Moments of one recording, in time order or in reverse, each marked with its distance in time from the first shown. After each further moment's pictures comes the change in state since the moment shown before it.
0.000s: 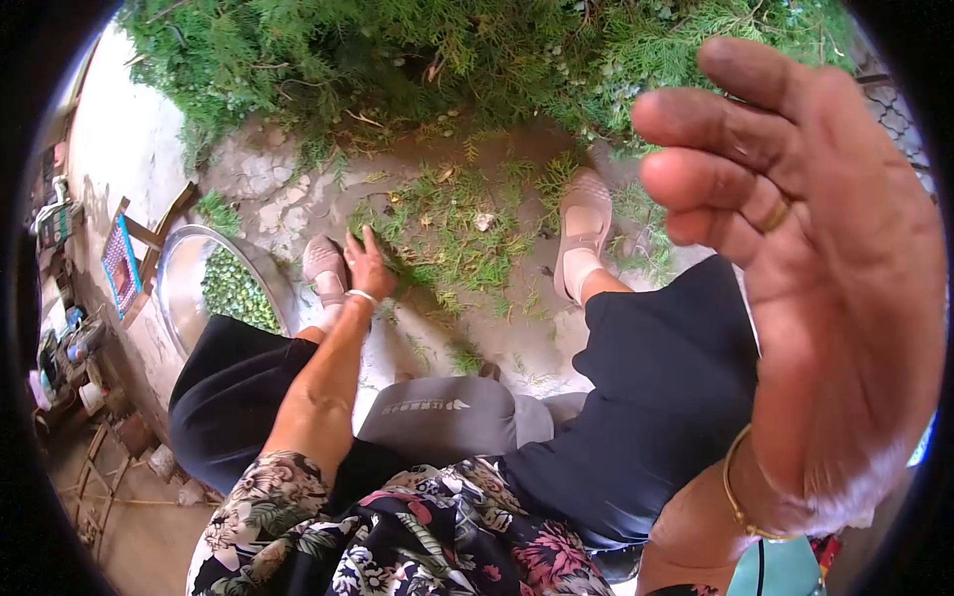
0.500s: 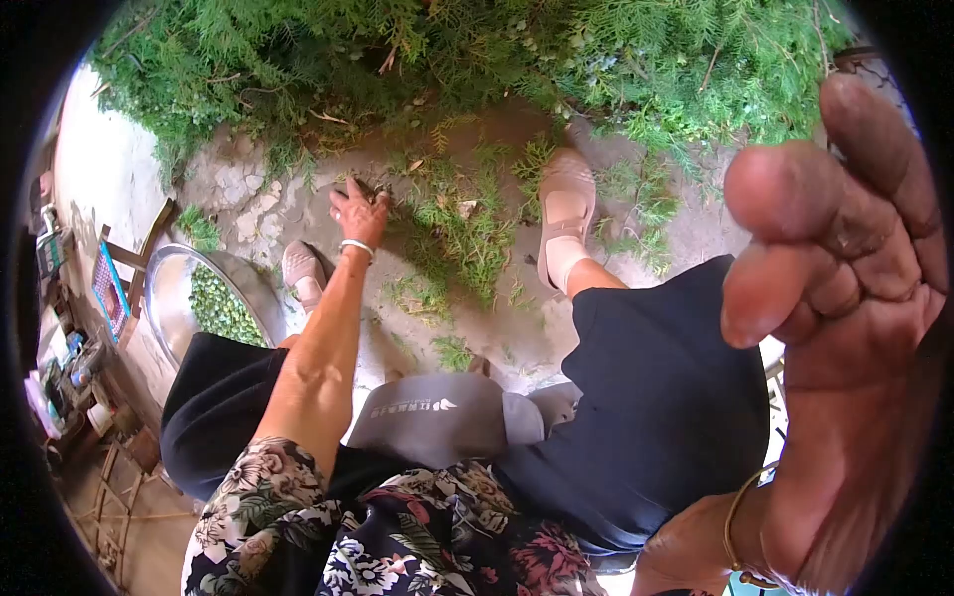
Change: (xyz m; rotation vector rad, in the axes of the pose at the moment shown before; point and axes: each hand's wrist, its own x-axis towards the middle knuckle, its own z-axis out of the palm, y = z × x) left_hand 0.056 0.075 -0.020 -0.306 0.290 -0.071; right_hand -0.021 0.002 -0.031 0.096 0.195 -0.016
